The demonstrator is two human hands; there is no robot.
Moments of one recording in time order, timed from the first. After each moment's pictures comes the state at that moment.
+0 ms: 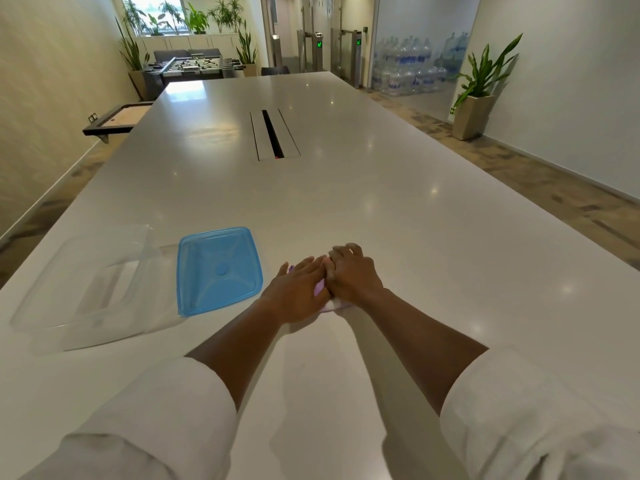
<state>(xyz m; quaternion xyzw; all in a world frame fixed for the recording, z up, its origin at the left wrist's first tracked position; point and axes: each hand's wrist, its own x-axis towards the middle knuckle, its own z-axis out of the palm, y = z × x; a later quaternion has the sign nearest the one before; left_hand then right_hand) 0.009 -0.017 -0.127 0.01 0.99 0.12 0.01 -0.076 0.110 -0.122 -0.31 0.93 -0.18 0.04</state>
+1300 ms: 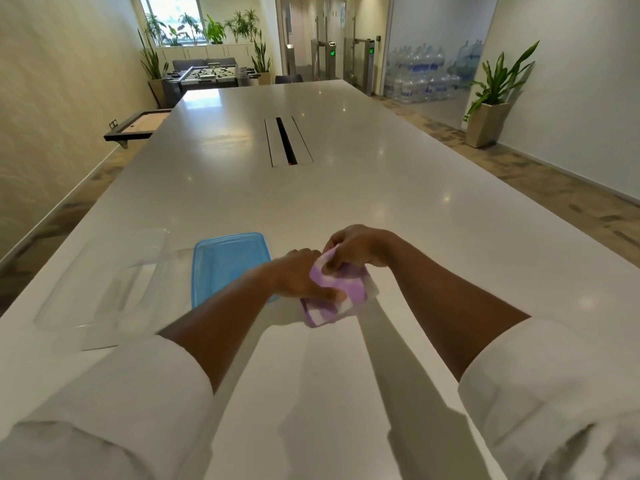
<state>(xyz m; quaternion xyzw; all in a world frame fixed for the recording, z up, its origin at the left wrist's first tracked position) -0.004 -0.043 -0.065 0.00 0.97 0.21 0.11 -0.098 0.094 -0.029 -0.27 0.85 -0.31 0.33</state>
